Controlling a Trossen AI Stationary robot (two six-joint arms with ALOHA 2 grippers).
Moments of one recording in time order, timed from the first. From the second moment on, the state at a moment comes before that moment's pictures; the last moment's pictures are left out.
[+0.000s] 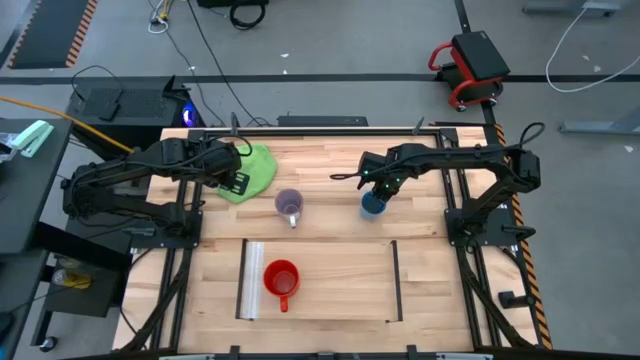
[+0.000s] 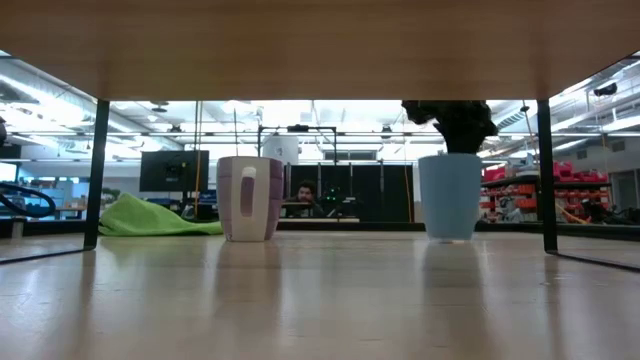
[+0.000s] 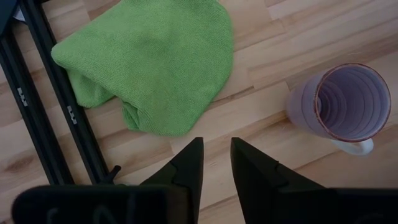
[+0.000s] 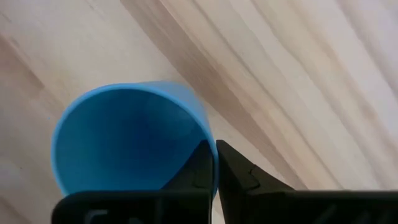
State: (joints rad) left arm 0.25 1.10 1.18 -1.34 -0.29 -0.90; right arm -0.27 1.53 1.12 -1.00 0.01 0.45
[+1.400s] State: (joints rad) left arm 0.25 1.10 1.18 -1.34 -0.29 -0.87; right arm 0.24 1.54 2.09 -1.57 0.04 0.88
